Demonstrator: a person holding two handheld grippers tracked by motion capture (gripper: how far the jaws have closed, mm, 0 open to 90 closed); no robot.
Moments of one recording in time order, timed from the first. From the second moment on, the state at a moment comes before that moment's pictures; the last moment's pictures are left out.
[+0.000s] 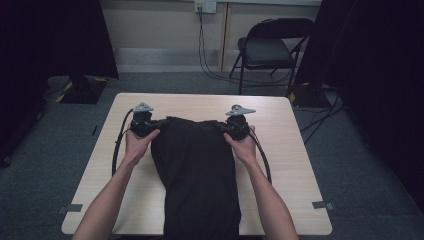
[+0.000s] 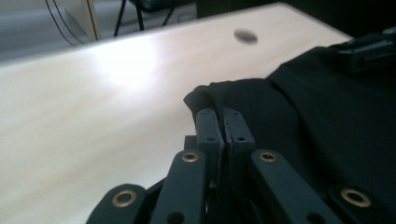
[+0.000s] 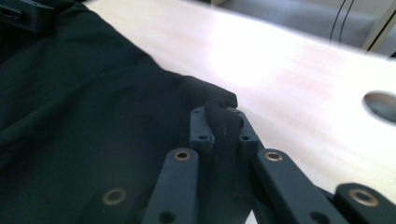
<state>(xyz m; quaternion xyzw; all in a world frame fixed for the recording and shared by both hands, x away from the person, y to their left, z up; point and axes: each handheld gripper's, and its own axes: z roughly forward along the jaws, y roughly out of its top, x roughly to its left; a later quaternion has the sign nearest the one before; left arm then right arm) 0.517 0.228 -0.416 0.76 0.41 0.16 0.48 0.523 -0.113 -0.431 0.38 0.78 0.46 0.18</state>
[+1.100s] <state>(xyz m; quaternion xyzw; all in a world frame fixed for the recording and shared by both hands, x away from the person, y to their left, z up) 0.511 0.228 -0.339 0.73 0.37 0.23 0.52 0.538 -0.113 -0.349 0.36 0.76 0.49 0.22</state>
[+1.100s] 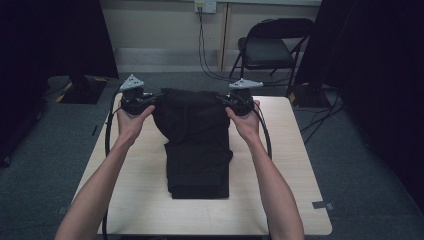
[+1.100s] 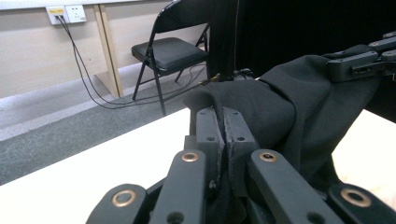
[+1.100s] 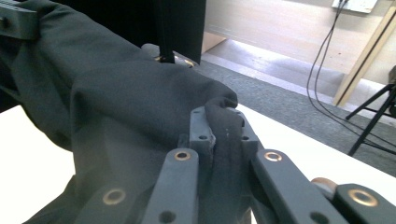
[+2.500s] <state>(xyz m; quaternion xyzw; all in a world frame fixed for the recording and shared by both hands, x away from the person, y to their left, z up) 0.362 0.240 -0.444 0.79 0.35 0.13 0.48 0.390 -0.133 -0.438 0.30 0.82 0.48 0.13</state>
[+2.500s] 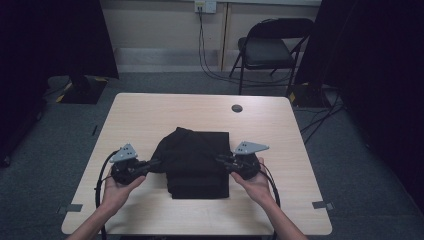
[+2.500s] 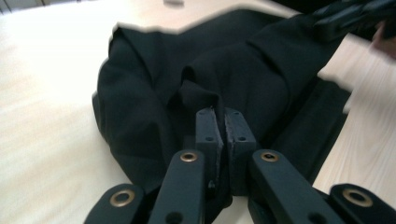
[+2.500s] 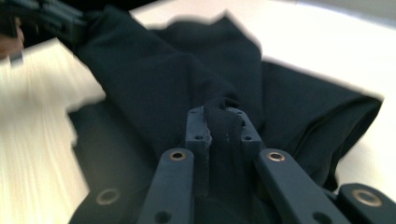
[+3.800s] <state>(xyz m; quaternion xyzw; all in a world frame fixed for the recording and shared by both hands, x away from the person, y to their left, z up) 0.344 0.224 -0.450 0.85 0.28 0.07 0.44 0.343 -0.165 -0.457 0.33 0.84 0.40 0.13</state>
